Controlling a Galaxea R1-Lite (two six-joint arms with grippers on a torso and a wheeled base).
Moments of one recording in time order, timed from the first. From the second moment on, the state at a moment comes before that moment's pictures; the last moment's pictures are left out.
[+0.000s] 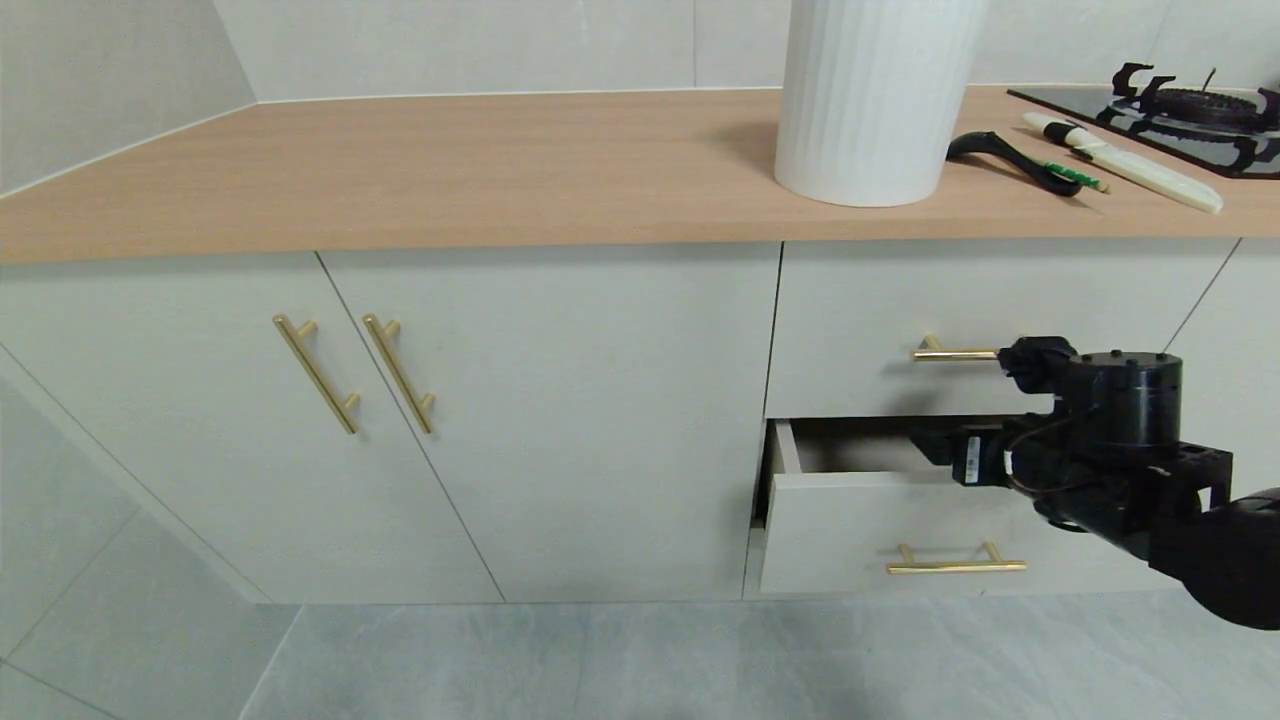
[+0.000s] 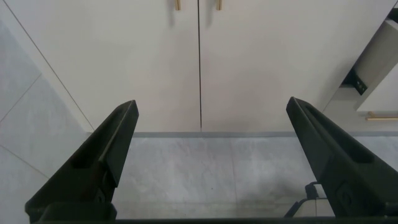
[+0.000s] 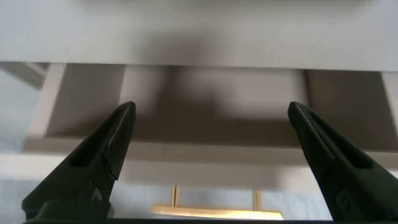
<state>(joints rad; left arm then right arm) 0.01 0.00 0.00 0.00 0.00 0.00 0.28 1.83 -0.66 -0.84 -0.22 0.09</state>
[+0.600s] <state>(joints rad) 0.01 0.00 0.00 0.00 0.00 0.00 0.28 1.92 -0.63 -0.88 -0.24 0.09</state>
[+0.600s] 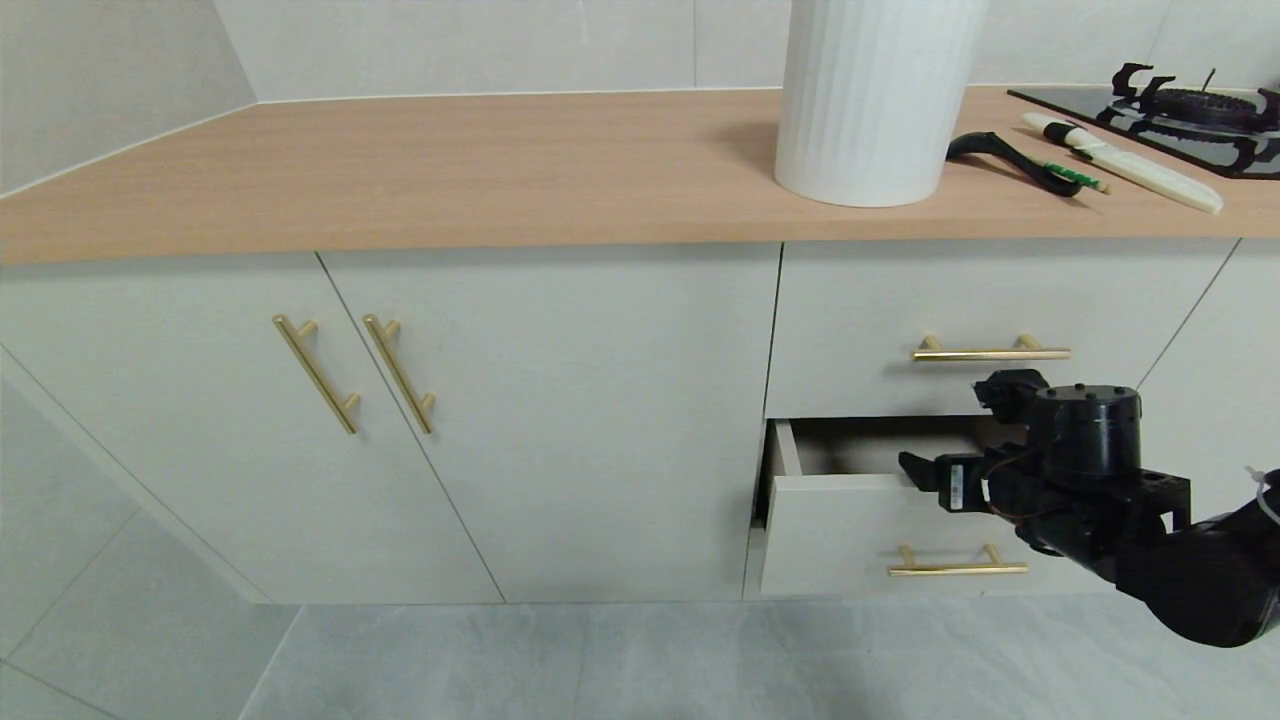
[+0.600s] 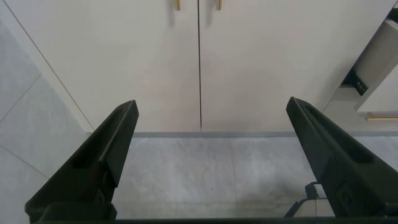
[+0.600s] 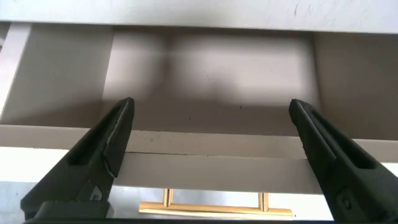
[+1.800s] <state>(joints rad) 0.01 0.00 0.00 0.00 0.00 0.00 0.30 1.66 -0.64 -0.14 -0.10 -0.11</state>
